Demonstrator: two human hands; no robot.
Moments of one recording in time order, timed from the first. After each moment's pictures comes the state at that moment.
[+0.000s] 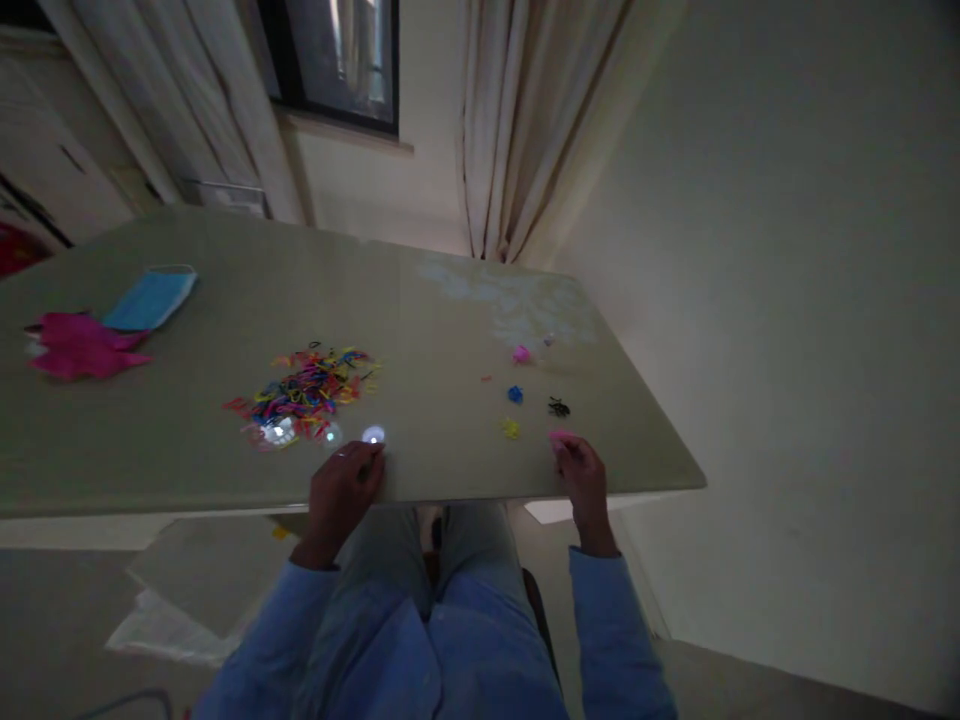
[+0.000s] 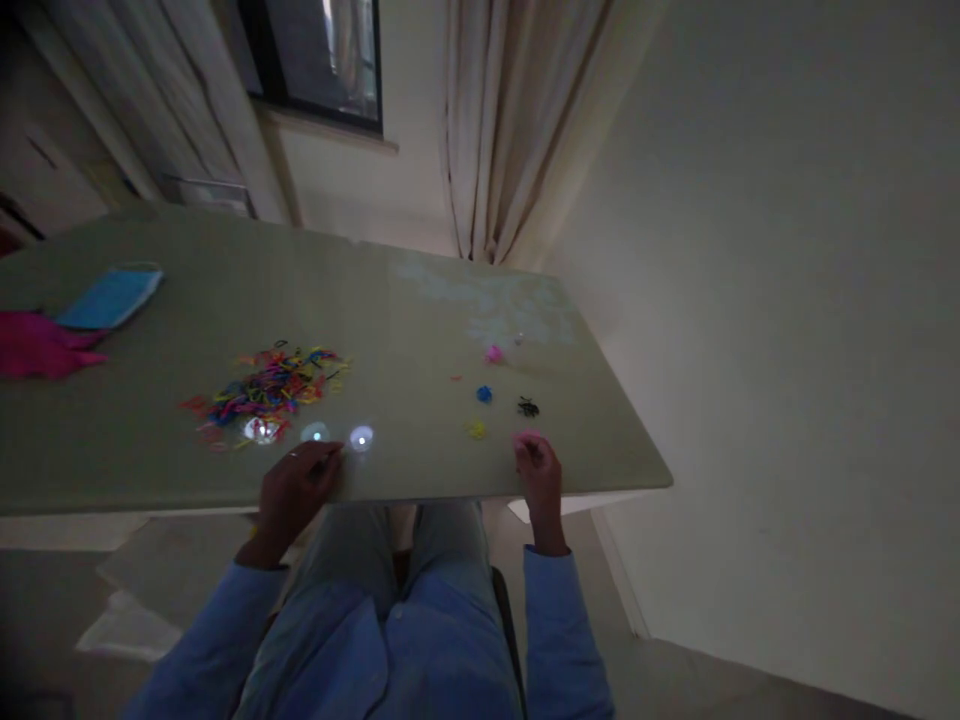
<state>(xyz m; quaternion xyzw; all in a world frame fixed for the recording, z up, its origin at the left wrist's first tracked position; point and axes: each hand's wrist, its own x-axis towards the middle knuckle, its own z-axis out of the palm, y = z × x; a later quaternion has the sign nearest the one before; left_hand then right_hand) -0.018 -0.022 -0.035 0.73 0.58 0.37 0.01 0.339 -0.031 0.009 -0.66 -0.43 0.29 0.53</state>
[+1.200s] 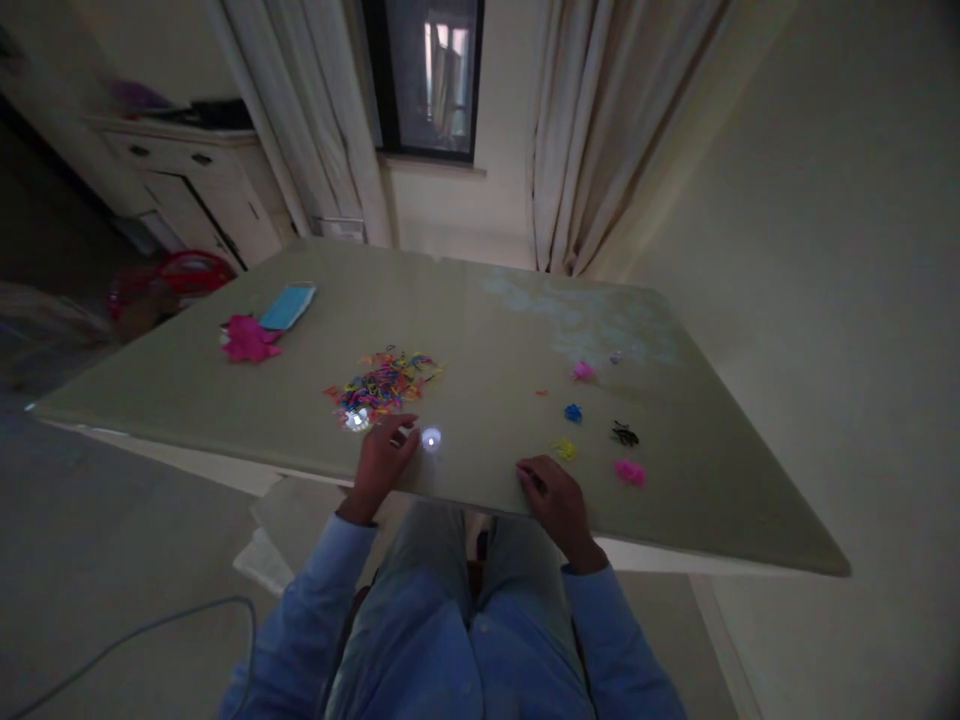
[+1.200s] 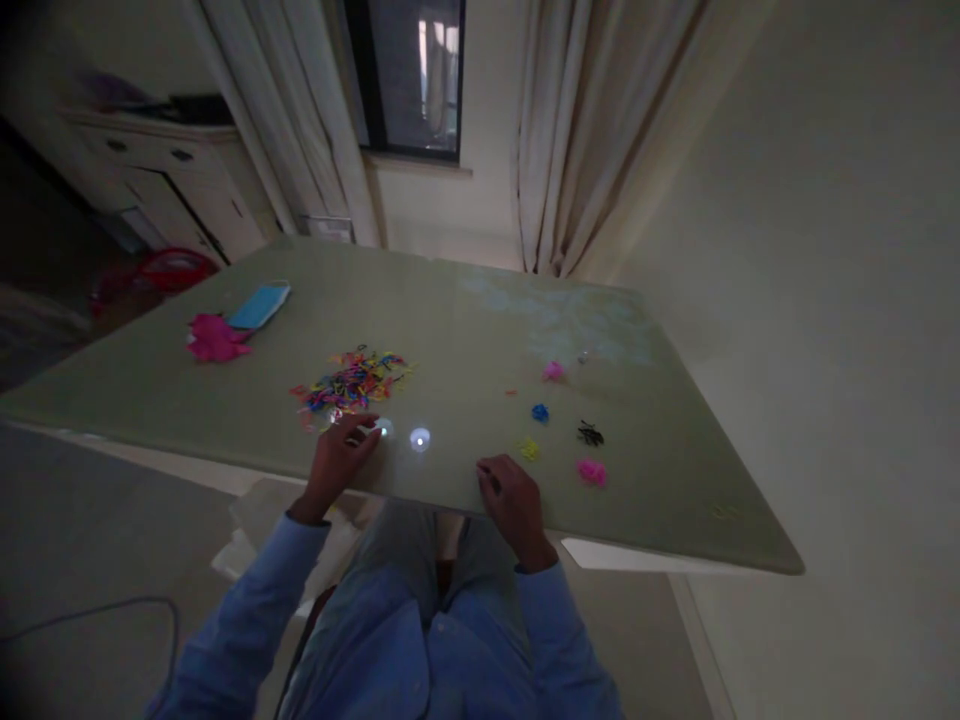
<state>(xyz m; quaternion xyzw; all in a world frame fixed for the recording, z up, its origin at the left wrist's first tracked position) -0.046 -0.003 -0.006 0.61 0.66 0.42 0.16 0.254 -0.020 -0.008 -0.51 -0.77 0.20 0.34</state>
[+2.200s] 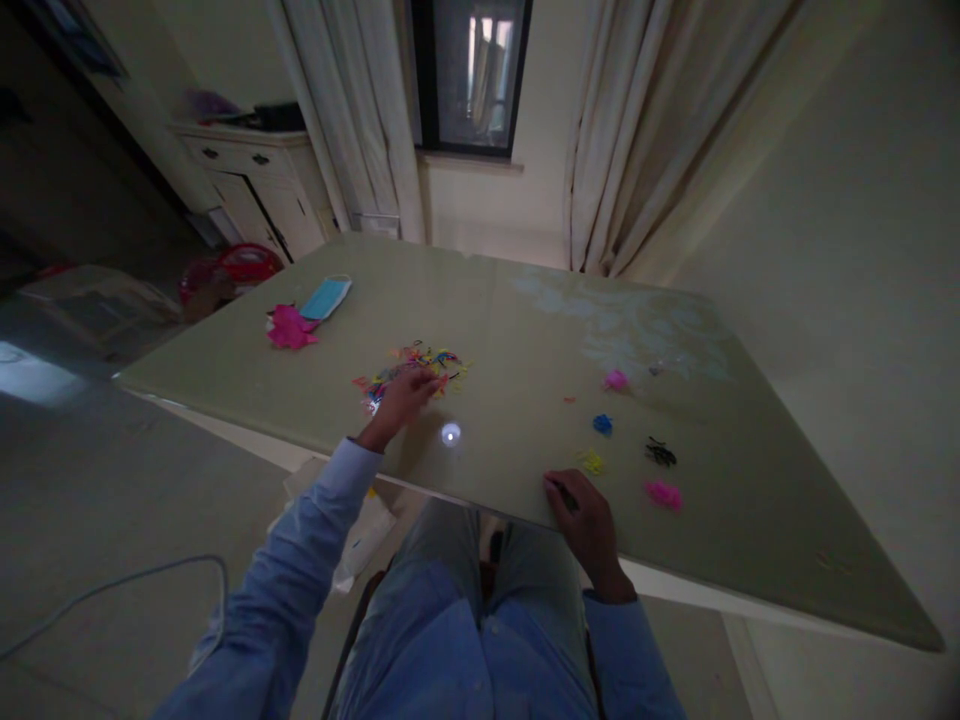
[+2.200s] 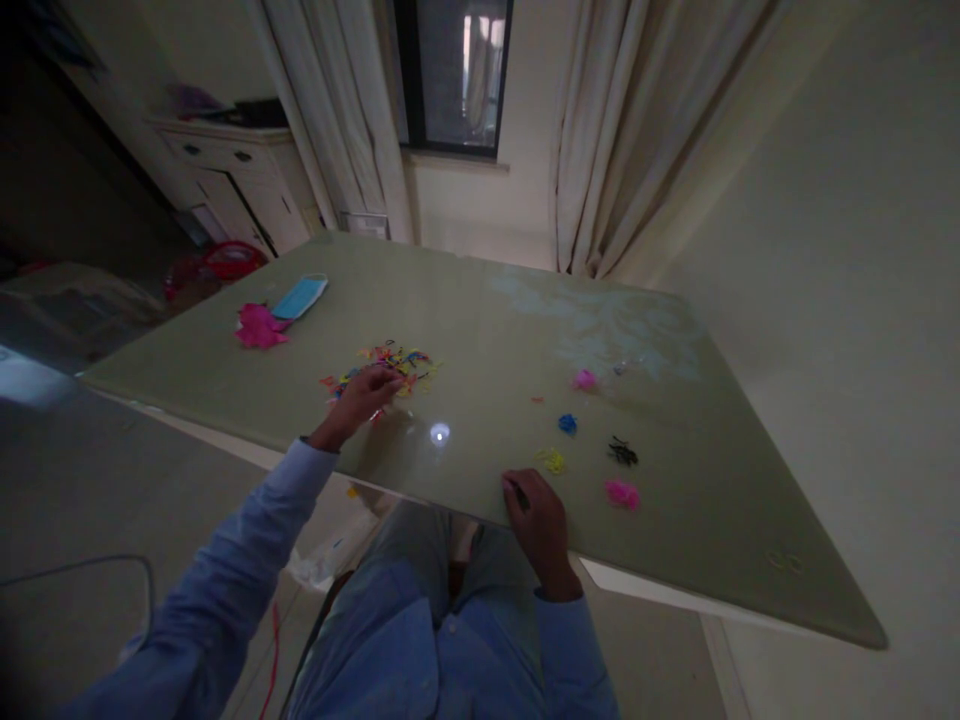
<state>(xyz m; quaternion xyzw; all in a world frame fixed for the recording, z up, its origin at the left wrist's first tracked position) -0.068 0.058 0.039 0.57 0.63 0.42 0.32 0.261 -0.020 -0.017 -0.49 -0.75 0.20 0.39</state>
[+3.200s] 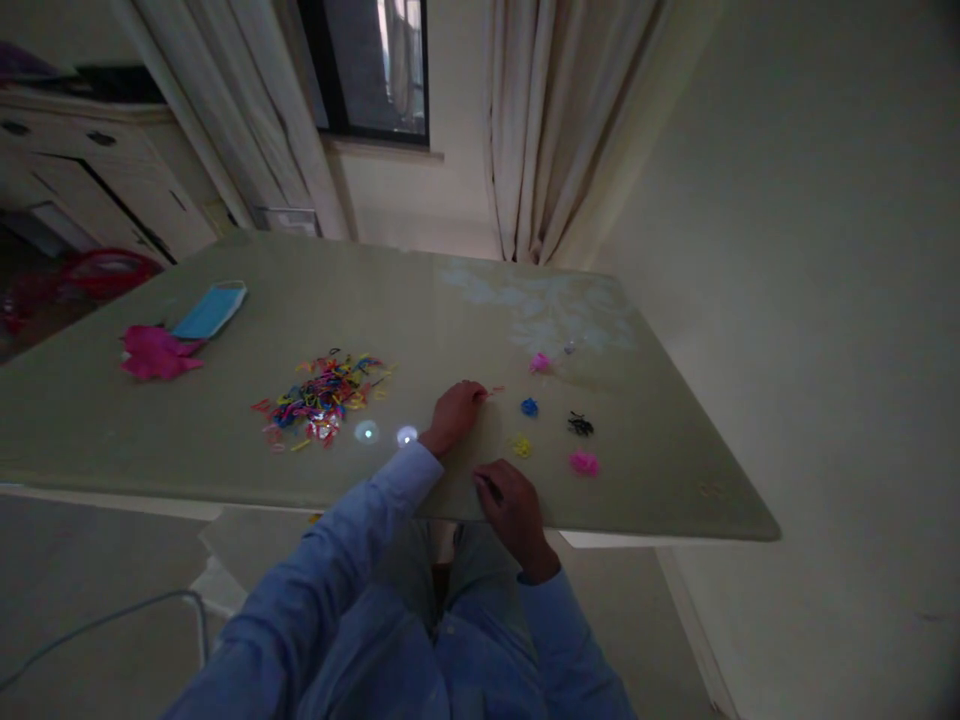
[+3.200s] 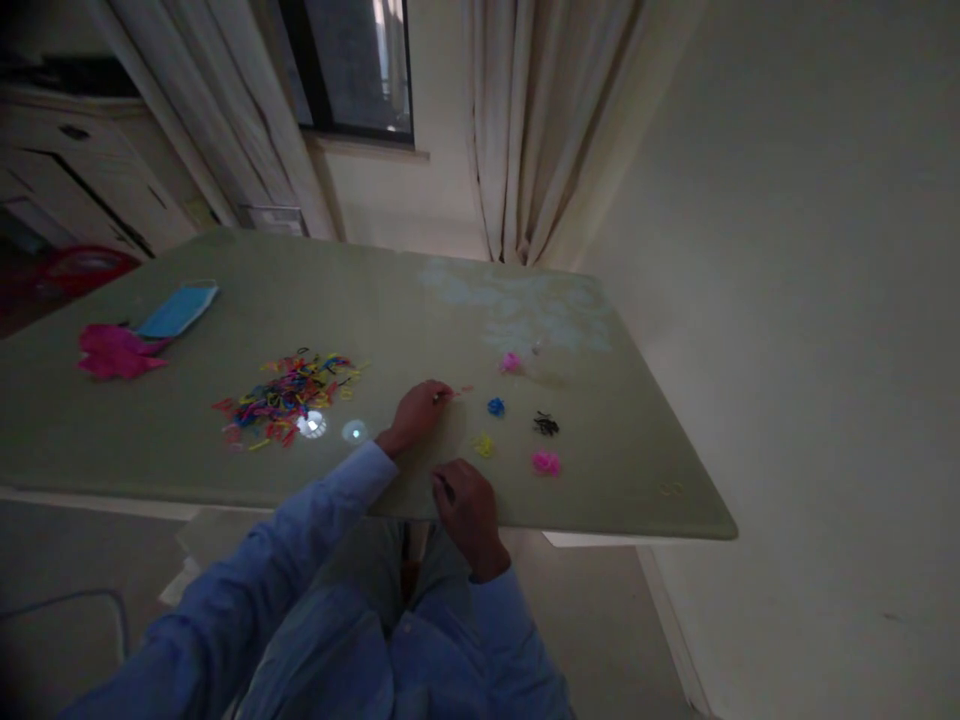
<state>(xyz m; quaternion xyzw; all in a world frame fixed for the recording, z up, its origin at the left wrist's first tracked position) 0.126 0.114 0.004 0.72 0.60 0.26 0.24 0.259 -0.025 -0.019 -0.50 -0.77 0.18 0.37</state>
